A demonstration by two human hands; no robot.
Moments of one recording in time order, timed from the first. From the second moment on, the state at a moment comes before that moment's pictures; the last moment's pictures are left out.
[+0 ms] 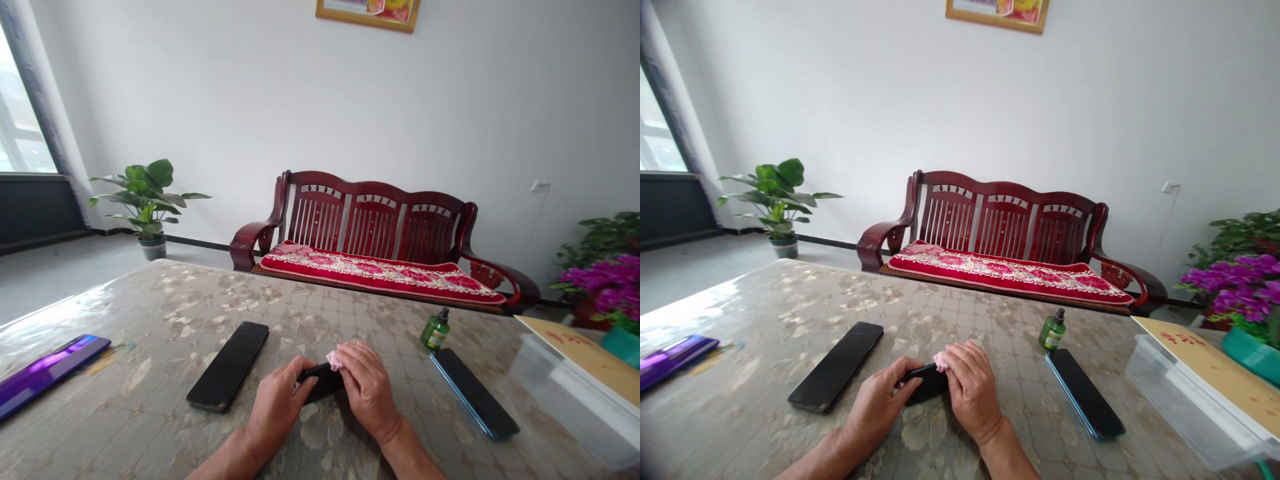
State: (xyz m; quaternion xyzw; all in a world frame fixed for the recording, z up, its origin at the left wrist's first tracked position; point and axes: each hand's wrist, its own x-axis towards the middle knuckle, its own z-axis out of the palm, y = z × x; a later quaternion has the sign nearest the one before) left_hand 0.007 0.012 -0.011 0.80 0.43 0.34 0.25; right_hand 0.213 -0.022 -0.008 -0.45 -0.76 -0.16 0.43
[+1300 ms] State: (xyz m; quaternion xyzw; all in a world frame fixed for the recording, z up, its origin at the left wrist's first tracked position) left_hand 0.002 0.019 -0.014 0.79 0.47 0.32 0.23; right_hand 0.227 -0.017 -0.015 -0.49 -0.72 -0.20 0.44
